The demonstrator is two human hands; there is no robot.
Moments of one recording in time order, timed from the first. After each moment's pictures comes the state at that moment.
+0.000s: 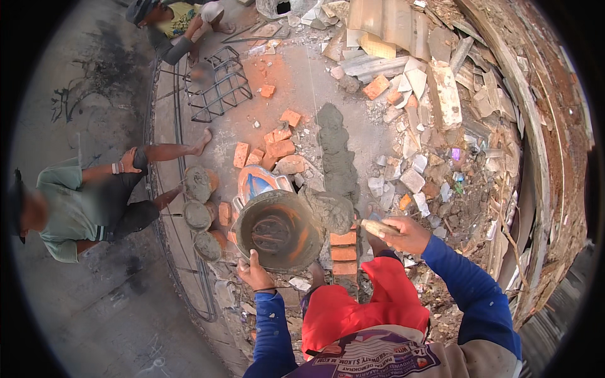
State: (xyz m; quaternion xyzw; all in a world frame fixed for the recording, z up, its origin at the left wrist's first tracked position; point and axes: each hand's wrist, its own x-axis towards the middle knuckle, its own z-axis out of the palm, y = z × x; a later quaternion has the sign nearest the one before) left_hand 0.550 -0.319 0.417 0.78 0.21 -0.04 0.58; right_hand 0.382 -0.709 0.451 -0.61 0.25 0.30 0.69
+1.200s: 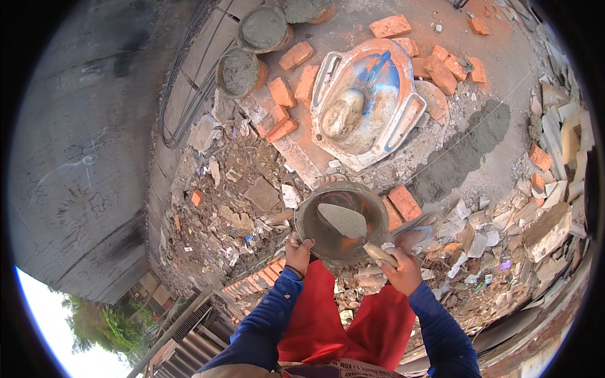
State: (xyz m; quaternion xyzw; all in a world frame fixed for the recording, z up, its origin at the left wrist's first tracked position) left_hand 0.306 -0.143 0.156 0.55 0.49 -0.07 0.67; right_hand 0.389 -0.457 0.183 -0.80 -0.04 0.35 0.49
